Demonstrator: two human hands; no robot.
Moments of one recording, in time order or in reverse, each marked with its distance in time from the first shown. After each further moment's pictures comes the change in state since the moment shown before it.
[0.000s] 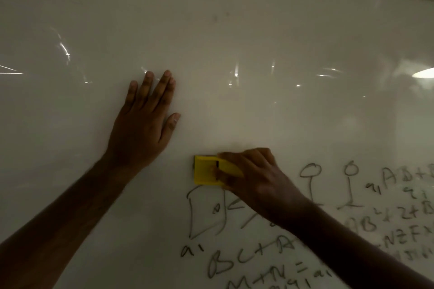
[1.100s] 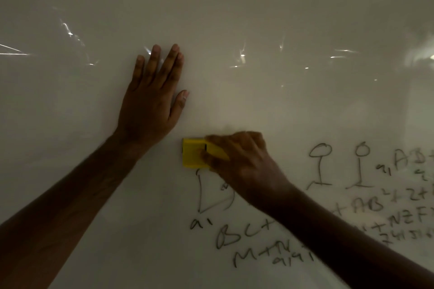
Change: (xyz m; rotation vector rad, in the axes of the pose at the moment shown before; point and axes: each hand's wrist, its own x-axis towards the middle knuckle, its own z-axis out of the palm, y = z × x) left_hand -0.003 0.002 -0.001 -0.003 -0.028 -0.023; right_hand 0.022 -0.043 0.012 0.002 0.023 0.048
